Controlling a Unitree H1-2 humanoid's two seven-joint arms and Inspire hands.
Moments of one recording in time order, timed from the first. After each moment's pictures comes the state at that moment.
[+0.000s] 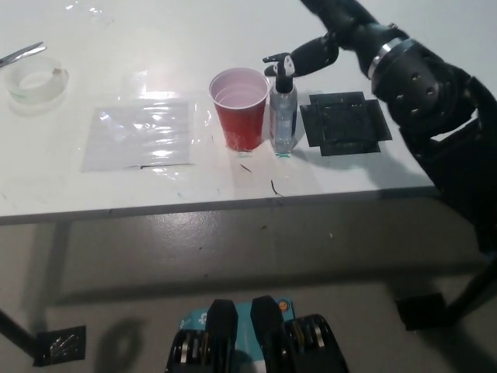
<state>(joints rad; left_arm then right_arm) -0.09 0.50 0.35 -0.09 -0.21 0.10 -0.15 -1.08 -0.31 0.51 0.28 -0.27 0.29 0.20</state>
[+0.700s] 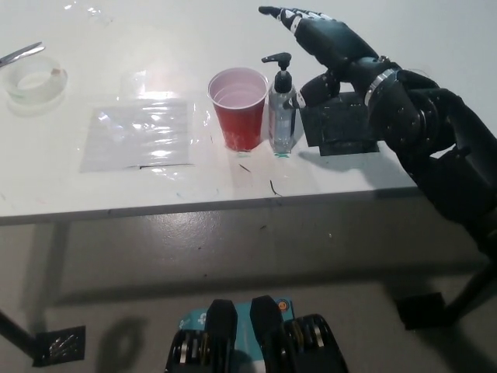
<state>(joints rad) -0.09 0.50 0.35 -0.09 -0.22 0.10 -0.16 -1.04 -0.31 0.54 0.42 -0.44 0.13 0.21</state>
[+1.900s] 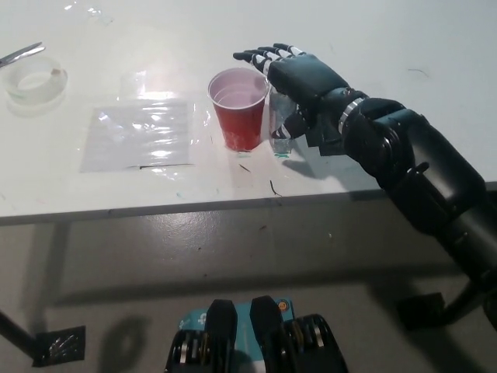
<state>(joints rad) -0.10 0.51 0.35 -0.12 -0.21 0.12 -0.16 -1.02 -0.24 0.56 0.61 -0.62 -0.06 0.17</state>
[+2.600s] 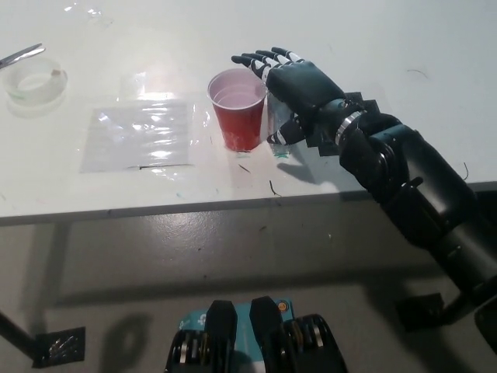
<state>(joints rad) -0.12 0.51 0.35 -0.12 -0.22 0.12 -0.16 -0.98 -0.20 0.53 0.61 -0.65 -0.08 0.12</state>
